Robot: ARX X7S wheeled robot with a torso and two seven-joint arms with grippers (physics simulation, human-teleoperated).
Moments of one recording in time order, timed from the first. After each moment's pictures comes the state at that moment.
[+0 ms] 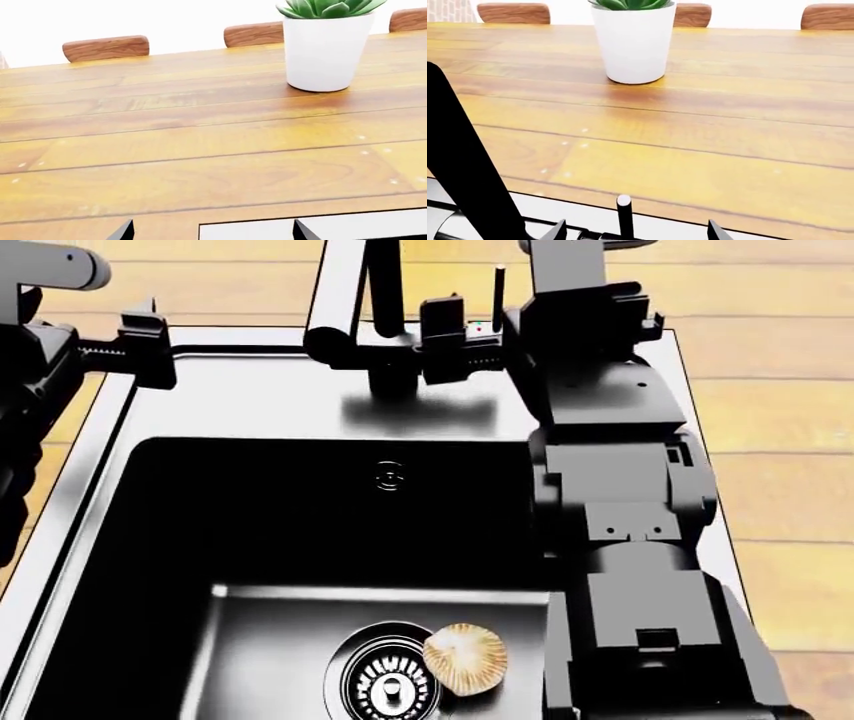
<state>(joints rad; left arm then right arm) -1.39 -0.16 0.08 -1.31 -0.02 -0.05 0.14 1.48 0.00 -0.08 1.31 0.05 0.24 -0.19</state>
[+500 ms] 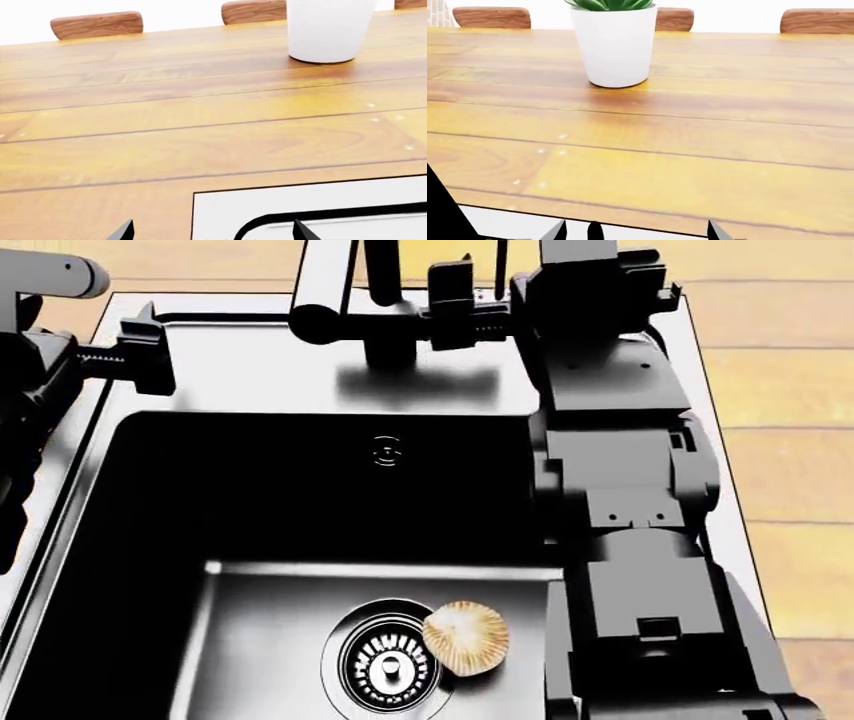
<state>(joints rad) -1.38 -0.16 0.07 -1.31 -0.02 -0.03 0.15 1.50 0.00 -0.10 1.31 0.08 0.18 -0.13</state>
